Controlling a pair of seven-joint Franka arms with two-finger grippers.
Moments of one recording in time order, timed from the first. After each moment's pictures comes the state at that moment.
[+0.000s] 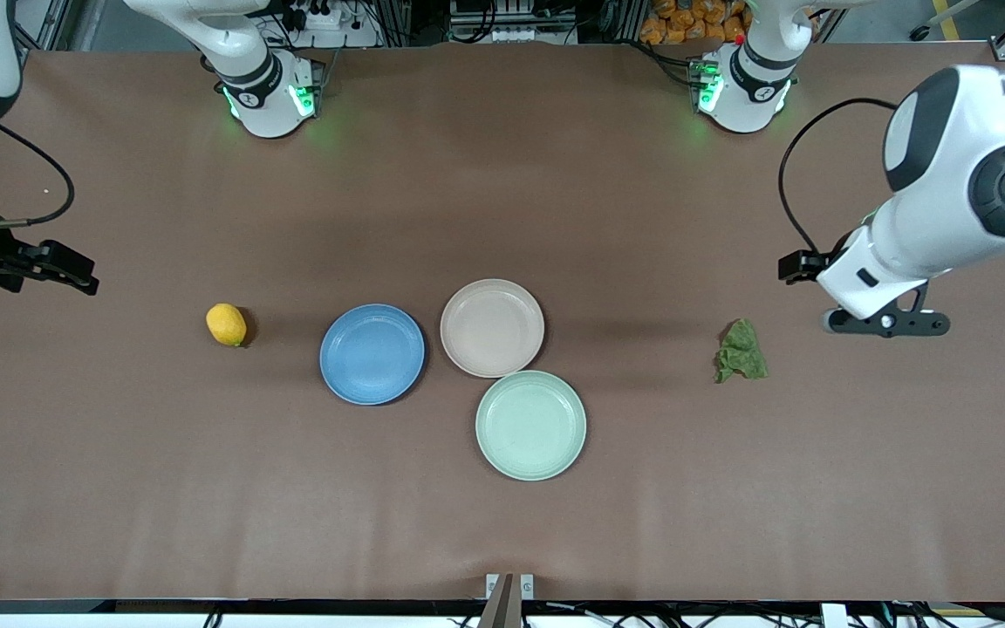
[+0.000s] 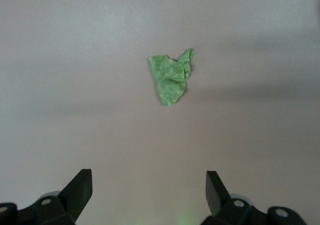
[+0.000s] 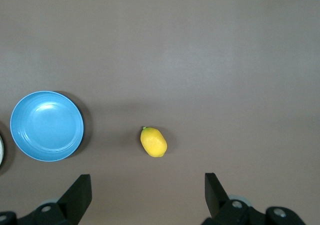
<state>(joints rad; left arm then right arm) -0.06 0.21 -0.16 -1.64 0.10 1.63 -0.16 0.03 0.11 -0.06 -1.57 -0.02 1.68 0.02</state>
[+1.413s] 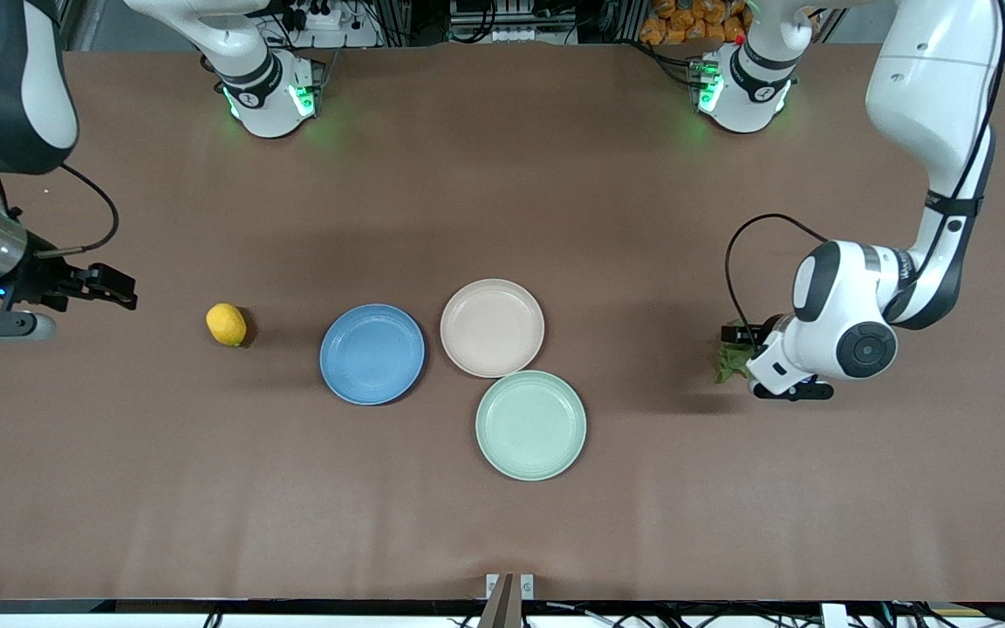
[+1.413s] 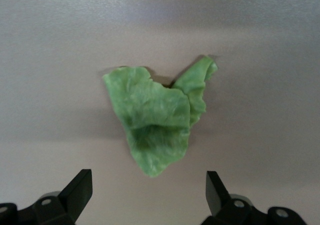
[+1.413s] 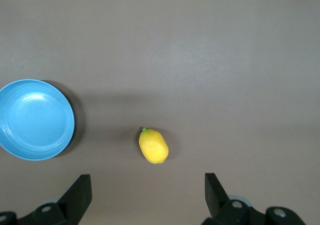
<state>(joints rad) -0.04 0.58 -0.13 -1.76 0.05 1.99 -0.16 0.04 0.12 -0.06 -1.73 -0.02 1.84 -0.04</state>
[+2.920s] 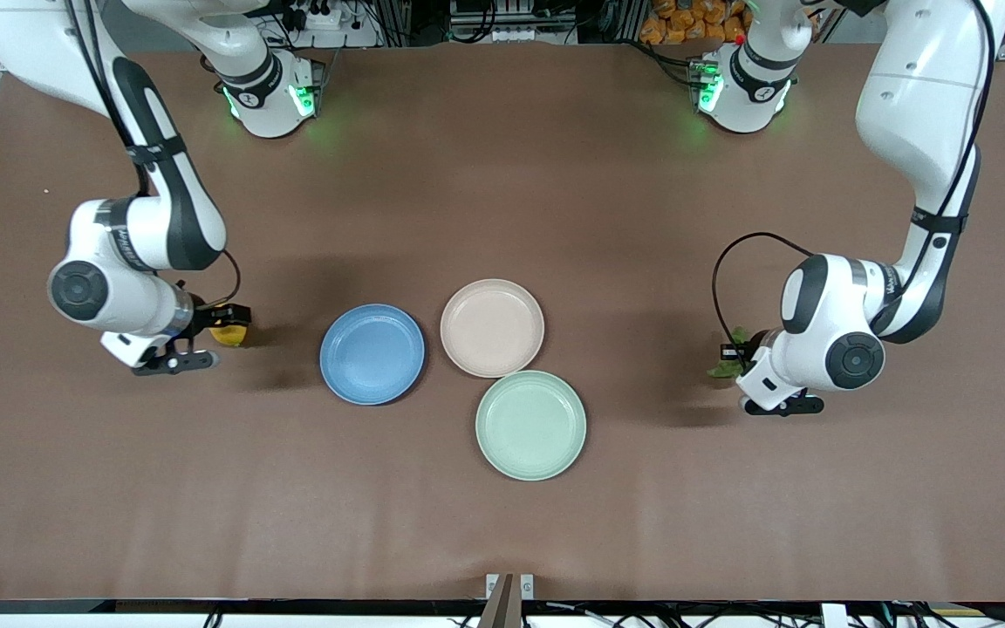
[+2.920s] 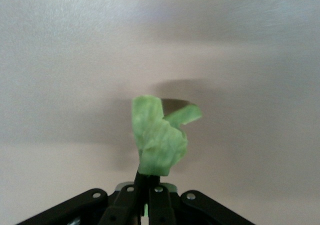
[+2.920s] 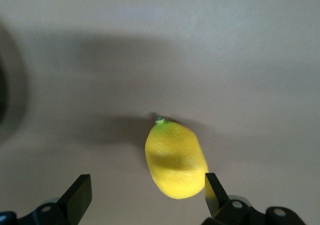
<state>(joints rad) -0.04 0.61 -0.17 -1.66 0.05 1.97 -0.23 0.09 0.36 -0.06 -2.05 -0.02 2.19 -0.10</state>
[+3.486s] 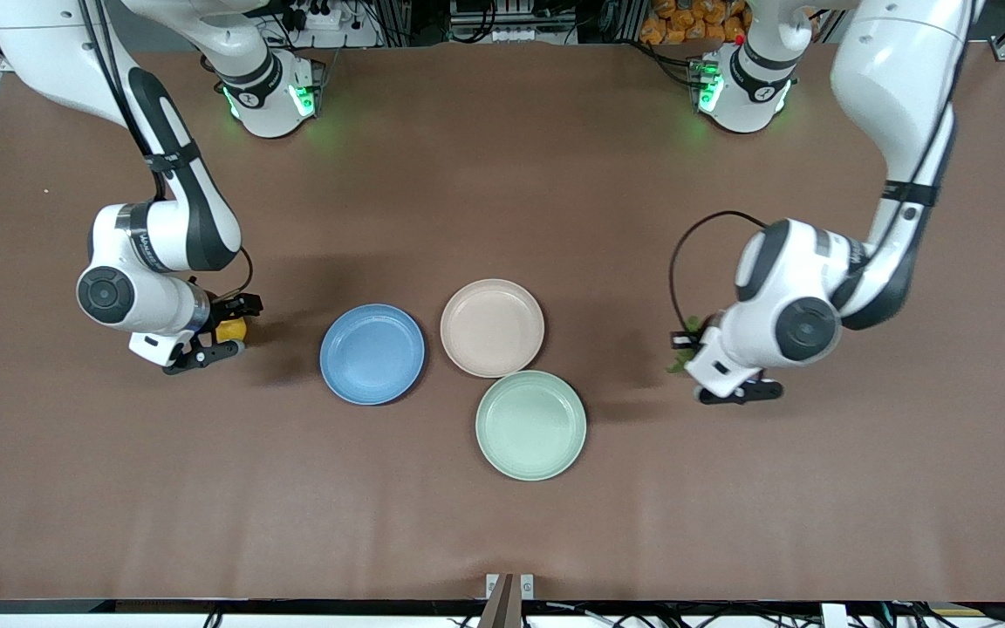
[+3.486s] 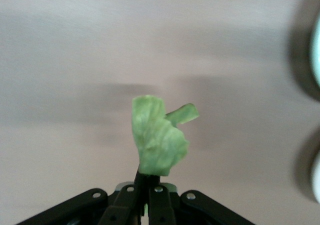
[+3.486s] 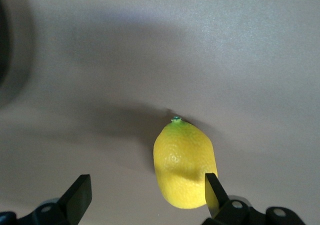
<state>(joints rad) -0.14 0.54 -0.27 -1.62 0.03 1.93 -0.48 0.10 0.38 -0.06 -2.06 -0.02 2.20 -0.27</state>
